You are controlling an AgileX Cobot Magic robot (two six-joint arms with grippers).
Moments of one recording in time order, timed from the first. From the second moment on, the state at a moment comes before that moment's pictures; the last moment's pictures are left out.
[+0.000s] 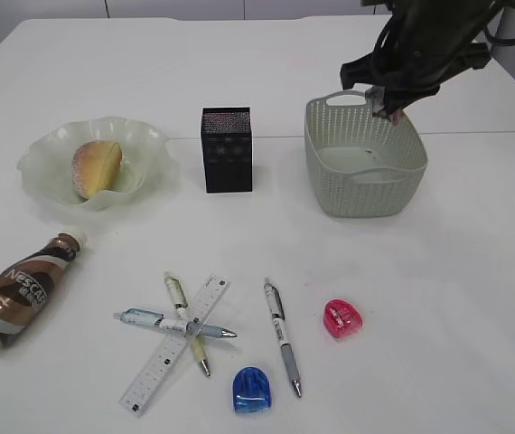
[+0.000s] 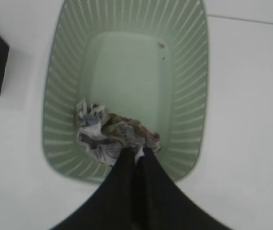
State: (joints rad) left arm -0.19 1.03 -1.52 -0.03 1.27 -0.16; right arm 0.29 1.94 -1.72 -0.27 0.90 0.30
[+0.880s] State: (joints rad) left arm -0.19 1.03 -1.47 -0.02 1.27 -0.16; right arm 0.24 2.16 -1.90 -0.21 0.86 0.34
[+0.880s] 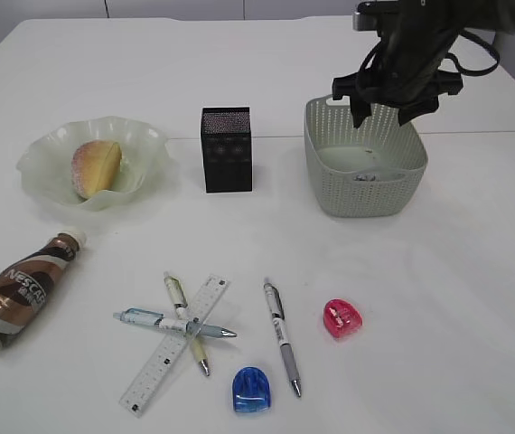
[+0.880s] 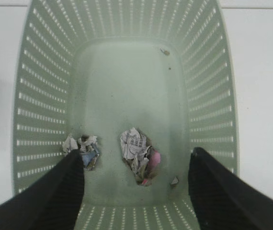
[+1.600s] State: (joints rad) left arm -0.19 1.06 -1.47 0.03 1.27 -0.16; right arm 0.24 2.14 -2.13 0.03 1.24 0.14
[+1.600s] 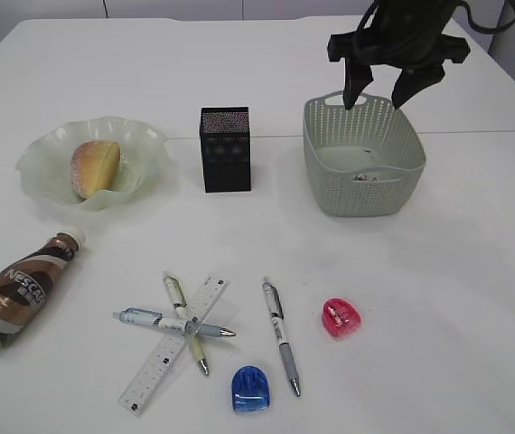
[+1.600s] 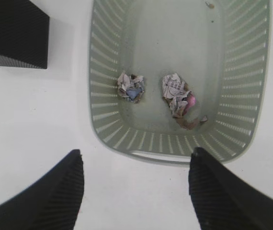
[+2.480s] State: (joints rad) left arm -0.19 1.50 -1.47 0.04 1.25 -0.10; right arm 0.24 1.21 -1.23 0.03 1.25 0.06
